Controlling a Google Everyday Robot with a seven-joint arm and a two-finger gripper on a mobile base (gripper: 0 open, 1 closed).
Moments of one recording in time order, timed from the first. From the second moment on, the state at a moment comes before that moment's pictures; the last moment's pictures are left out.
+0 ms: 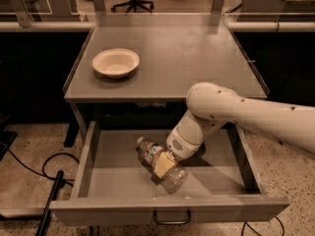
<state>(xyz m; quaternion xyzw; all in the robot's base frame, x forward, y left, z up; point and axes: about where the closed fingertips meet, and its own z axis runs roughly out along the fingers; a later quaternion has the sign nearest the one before) 0.464 -0.026 0.652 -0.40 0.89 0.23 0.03</state>
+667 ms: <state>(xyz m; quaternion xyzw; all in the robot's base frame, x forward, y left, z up) 0.464 -0.026 0.642 -0.39 0.90 0.22 0.04</state>
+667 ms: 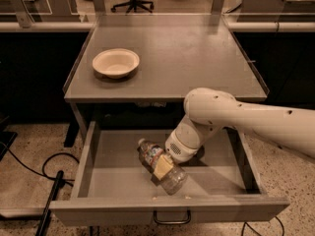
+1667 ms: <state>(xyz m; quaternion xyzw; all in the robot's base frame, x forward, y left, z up) 0.462 -0.026 0.636 -0.38 0.90 0.22 0.04</state>
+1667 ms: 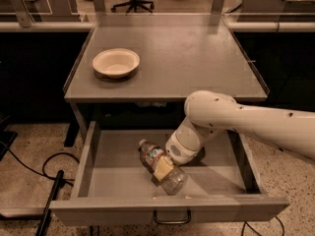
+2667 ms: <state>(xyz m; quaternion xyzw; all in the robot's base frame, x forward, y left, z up) 0.462 -0.026 0.636 -0.38 0.90 0.22 0.04</state>
